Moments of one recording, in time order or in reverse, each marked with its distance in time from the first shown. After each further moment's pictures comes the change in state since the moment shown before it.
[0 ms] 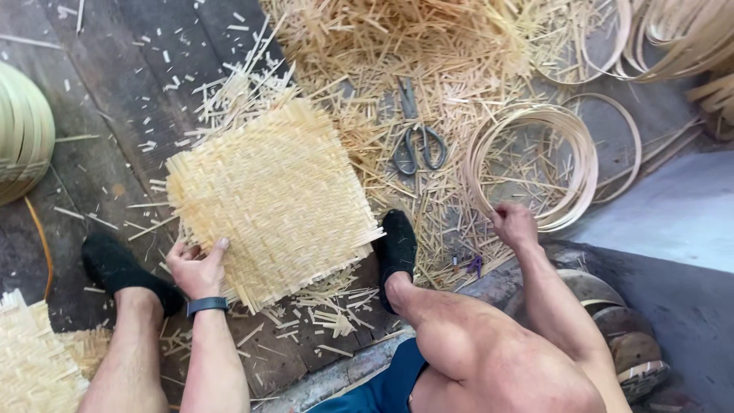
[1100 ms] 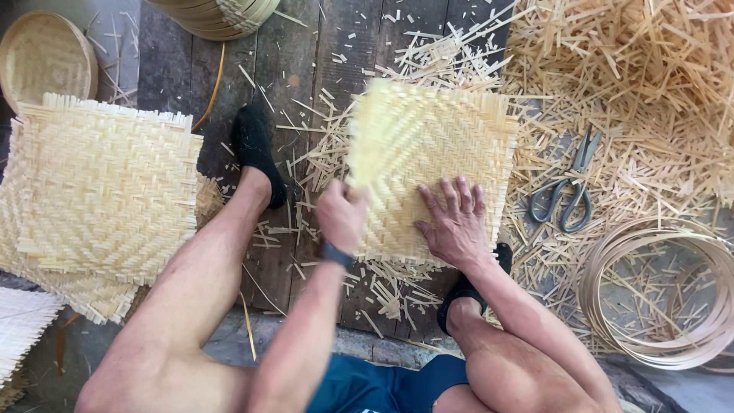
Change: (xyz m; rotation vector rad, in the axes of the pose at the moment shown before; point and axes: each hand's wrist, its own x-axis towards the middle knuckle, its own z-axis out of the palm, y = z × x) left_hand -0.073 0.146 -0.004 0.180 0.091 -0.072; right_hand -0.084 -0.347 0.053 -0.209 -0.050 -1.171
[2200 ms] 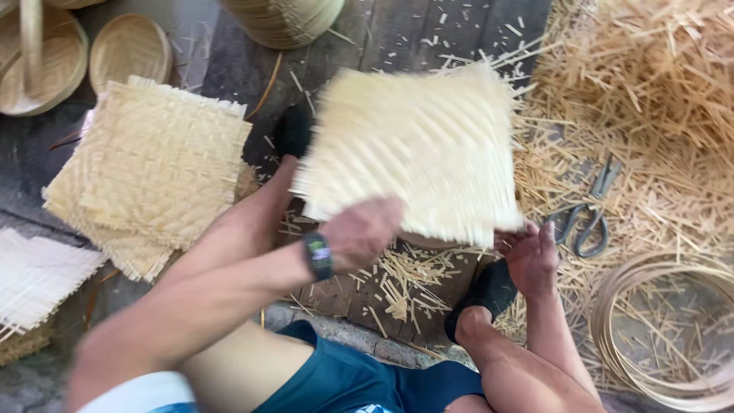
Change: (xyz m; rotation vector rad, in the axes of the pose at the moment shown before) left_hand -0.036 0.066 -0.106 0.306 -0.536 1.027; right_hand -0.072 0.088 0.006 2.081 0.205 0.621
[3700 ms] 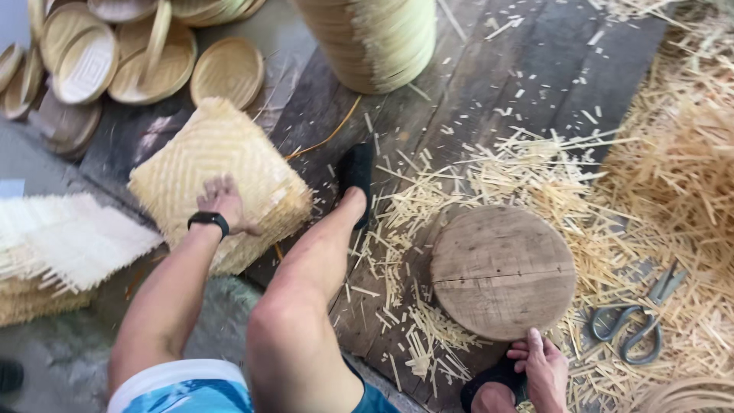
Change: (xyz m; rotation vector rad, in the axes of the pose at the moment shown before) left_hand -0.238 -0.233 -0.108 0.391 -0.311 -1.391; right_hand -0.005 0.088 -0.080 -0.644 0.307 0.202
